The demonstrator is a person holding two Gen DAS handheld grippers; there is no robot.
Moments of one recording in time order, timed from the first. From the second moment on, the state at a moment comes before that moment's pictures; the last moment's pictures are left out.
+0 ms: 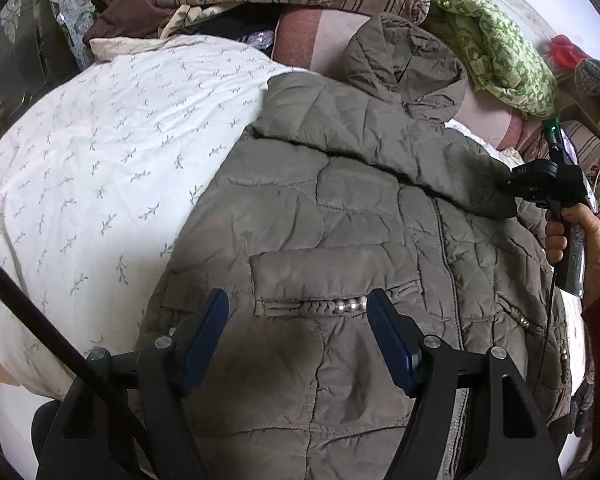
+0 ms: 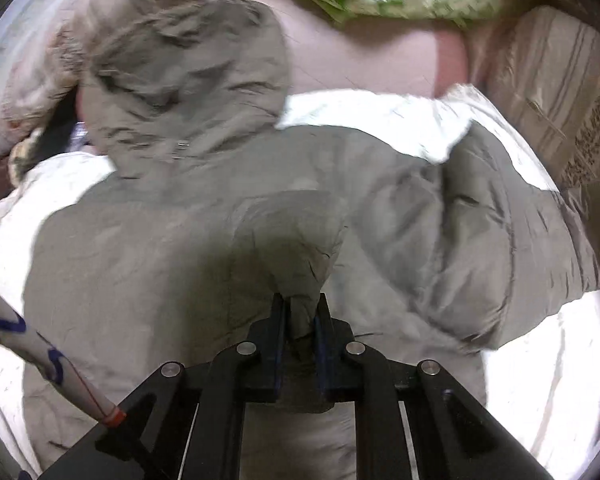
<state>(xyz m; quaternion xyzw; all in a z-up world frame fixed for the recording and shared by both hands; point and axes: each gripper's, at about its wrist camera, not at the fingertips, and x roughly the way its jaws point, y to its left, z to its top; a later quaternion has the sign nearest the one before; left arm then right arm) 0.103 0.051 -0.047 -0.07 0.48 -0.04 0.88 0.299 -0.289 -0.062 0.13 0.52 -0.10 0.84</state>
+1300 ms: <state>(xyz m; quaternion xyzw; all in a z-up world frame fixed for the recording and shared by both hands) 0.046 0.002 -0.005 -0.02 0.46 -0.06 0.89 0.184 -0.378 -0.025 0.16 0.43 -0.19 0.87</state>
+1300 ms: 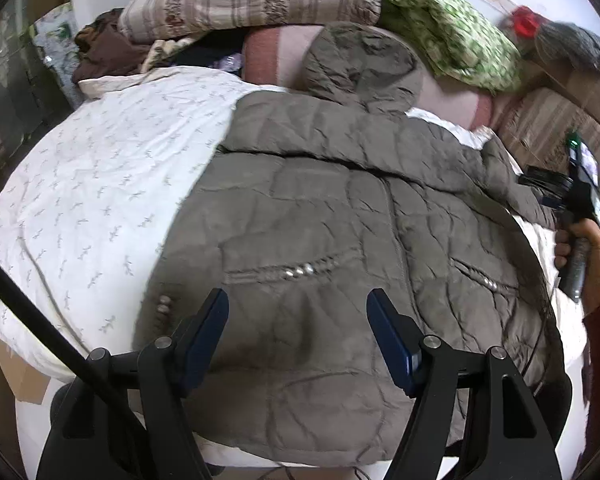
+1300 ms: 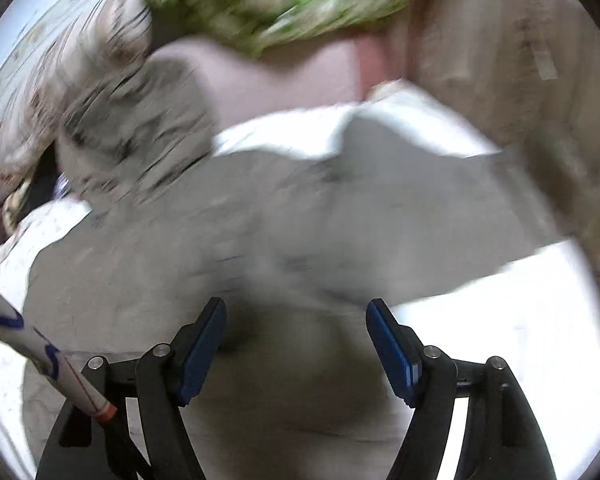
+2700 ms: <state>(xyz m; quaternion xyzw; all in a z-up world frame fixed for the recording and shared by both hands) 0.050 0.007 -0.024 -0.04 0.49 -0.05 0.87 0.117 -0.566 0.102 0.16 0.33 -0.39 0.85</state>
